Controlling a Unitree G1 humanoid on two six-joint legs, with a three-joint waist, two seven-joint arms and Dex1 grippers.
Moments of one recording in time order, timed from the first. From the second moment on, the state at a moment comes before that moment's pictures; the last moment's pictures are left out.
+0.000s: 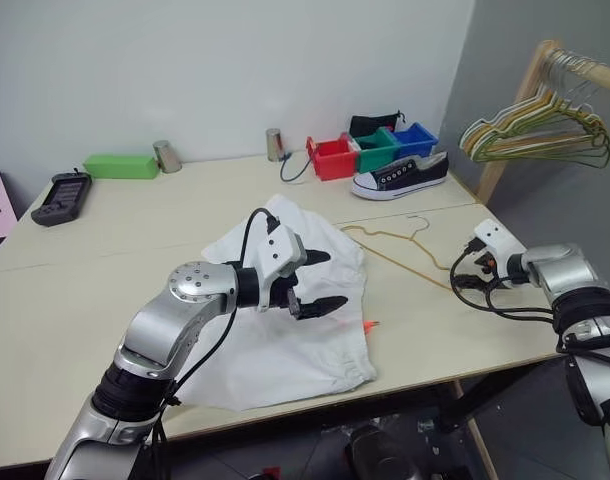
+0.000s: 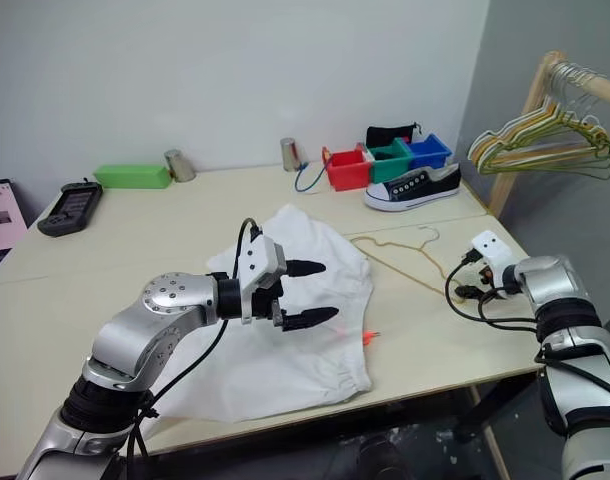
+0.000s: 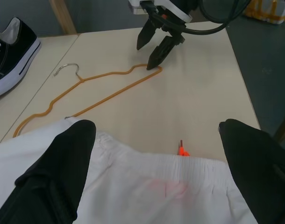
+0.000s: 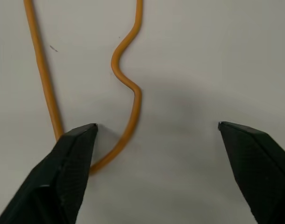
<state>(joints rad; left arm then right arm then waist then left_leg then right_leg) -0.45 0.59 -0.19 -0.32 -0.37 0.60 -0.89 -0.87 -0.68 0.21 0.94 -0.06 0.43 0.91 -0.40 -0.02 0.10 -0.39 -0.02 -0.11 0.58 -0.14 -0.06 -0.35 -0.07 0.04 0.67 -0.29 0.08</state>
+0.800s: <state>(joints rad) -0.44 0.61 -0.19 -0.31 -0.33 0.58 -0.89 -0.94 -0.61 0.14 1.07 -0.06 0.42 0.85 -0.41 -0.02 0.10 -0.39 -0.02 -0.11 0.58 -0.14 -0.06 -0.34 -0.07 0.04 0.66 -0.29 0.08</state>
